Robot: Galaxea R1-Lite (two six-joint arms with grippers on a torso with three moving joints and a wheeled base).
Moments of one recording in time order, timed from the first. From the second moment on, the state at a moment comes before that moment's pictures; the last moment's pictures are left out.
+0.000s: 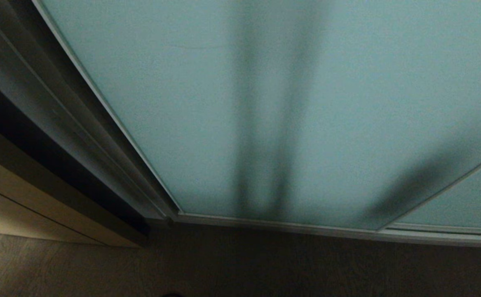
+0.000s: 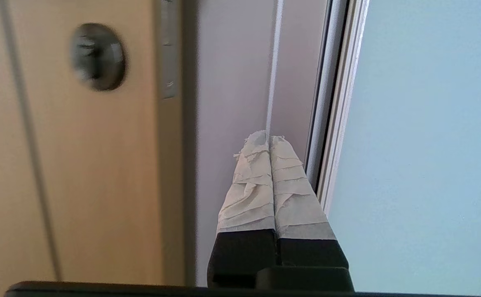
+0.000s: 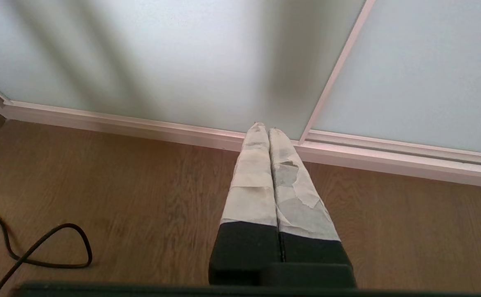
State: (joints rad) left arm -0.01 0.77 -0.63 -0.96 0.24 0.04; right arm 0.00 0.00 0.00 0.00 0.00 0.00
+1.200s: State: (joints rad) left arm -0.05 1.11 -0.88 -0.97 0.19 0.01; right arm 0.00 0.00 0.00 0.00 0.00 0.00
